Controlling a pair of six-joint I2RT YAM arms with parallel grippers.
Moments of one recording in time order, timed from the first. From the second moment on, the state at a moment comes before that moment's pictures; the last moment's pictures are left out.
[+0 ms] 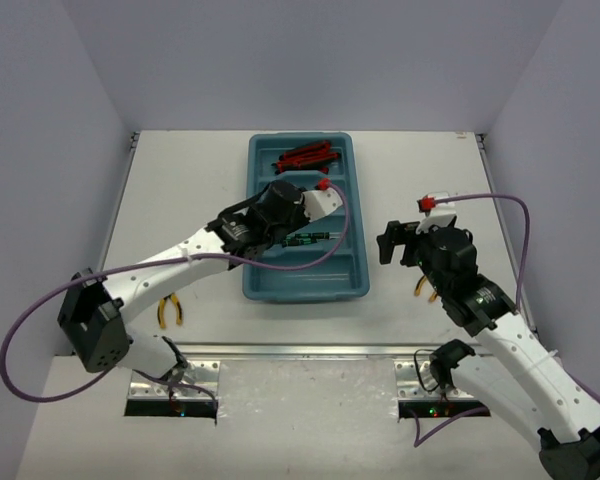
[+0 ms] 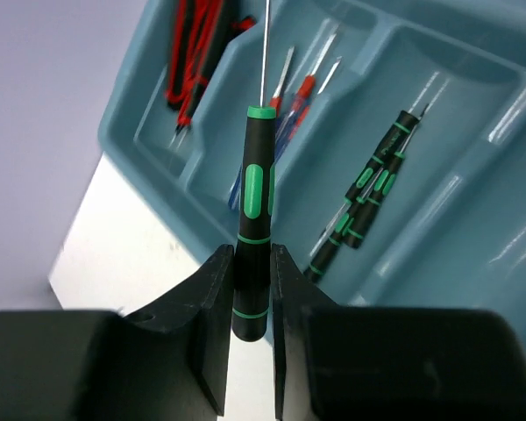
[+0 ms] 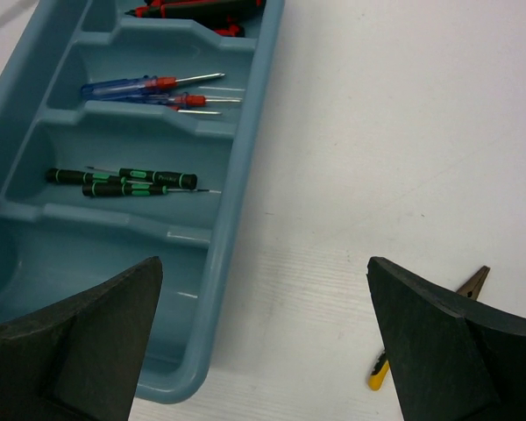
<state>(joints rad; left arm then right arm) -0.81 1.37 1.15 -0.32 -0.34 0.45 0.49 0.70 0.62 -0.28 0.25 0.20</state>
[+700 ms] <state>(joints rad) -0.69 1.73 1.27 -0.42 -0.06 0.72 0.49 0.64 0.61 -0.28 0.42 0.23</state>
